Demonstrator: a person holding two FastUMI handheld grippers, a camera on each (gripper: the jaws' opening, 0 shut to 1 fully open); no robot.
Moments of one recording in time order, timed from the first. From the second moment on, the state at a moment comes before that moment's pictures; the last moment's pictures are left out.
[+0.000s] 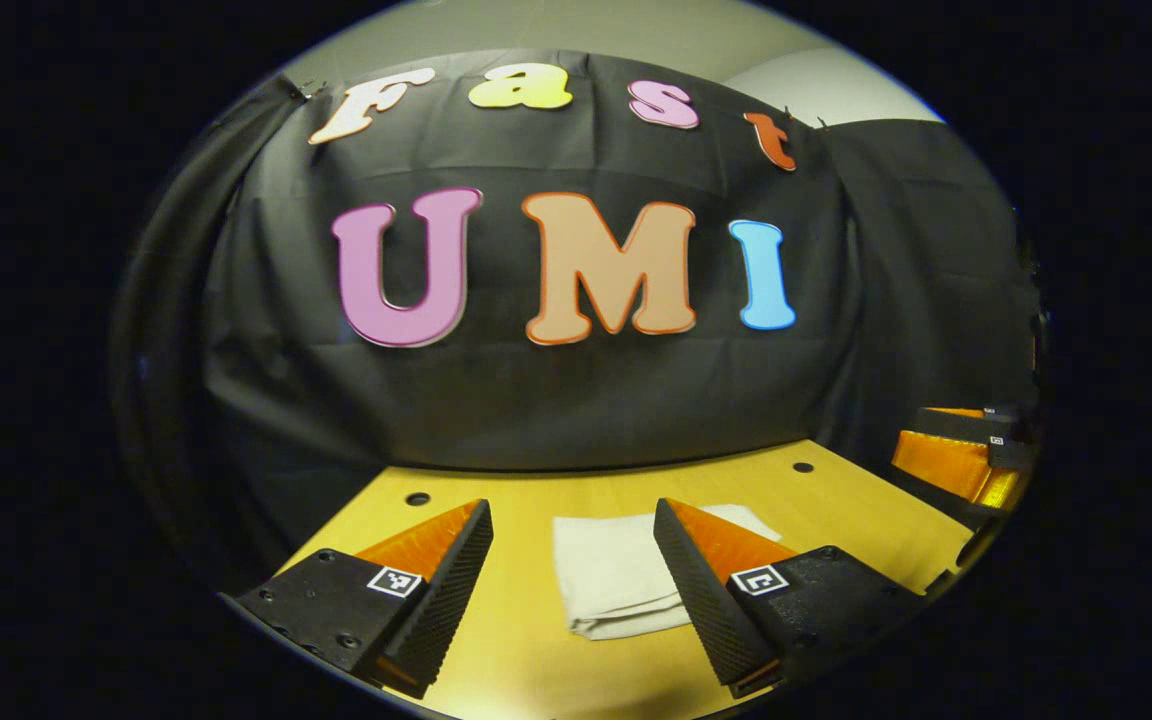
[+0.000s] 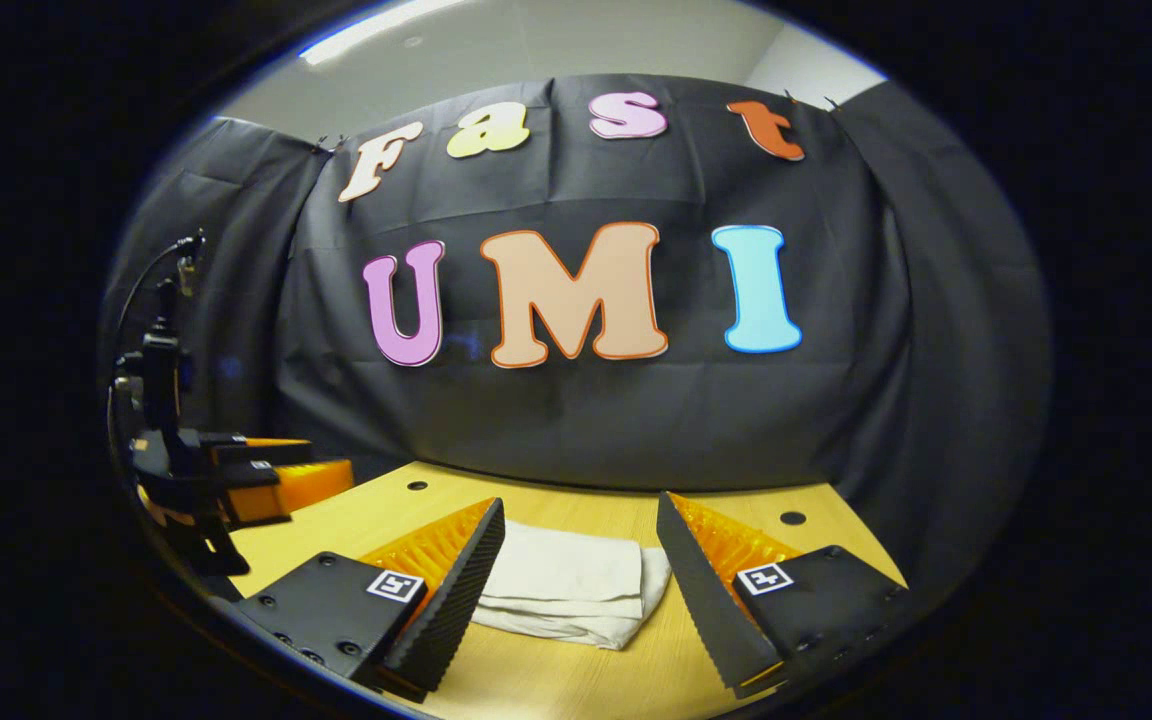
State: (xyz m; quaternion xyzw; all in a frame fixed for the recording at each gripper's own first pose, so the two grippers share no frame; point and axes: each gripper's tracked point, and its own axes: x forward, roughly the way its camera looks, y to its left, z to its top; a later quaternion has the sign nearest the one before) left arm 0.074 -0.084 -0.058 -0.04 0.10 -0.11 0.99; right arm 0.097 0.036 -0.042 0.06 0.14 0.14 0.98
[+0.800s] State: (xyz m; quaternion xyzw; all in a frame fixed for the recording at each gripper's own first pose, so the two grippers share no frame) left arm 0.072 0.007 -0.012 -0.04 0.05 -0.05 1.00; right arm 0.097 0.055 0.040 0.03 0.04 0.10 0.99
